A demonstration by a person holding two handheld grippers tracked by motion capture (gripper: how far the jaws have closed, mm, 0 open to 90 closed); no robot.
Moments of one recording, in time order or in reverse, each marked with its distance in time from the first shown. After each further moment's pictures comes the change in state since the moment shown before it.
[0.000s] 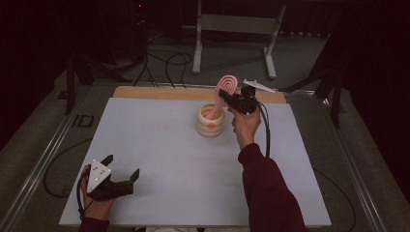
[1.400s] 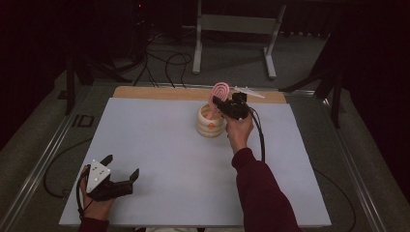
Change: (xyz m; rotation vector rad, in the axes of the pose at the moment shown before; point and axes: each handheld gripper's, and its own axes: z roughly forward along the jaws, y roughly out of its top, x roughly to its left) left arm 0.001 0.000 -0.001 0.000 0.003 0.001; right arm 0.008 -0.025 0.017 0.038 -0.017 -0.015
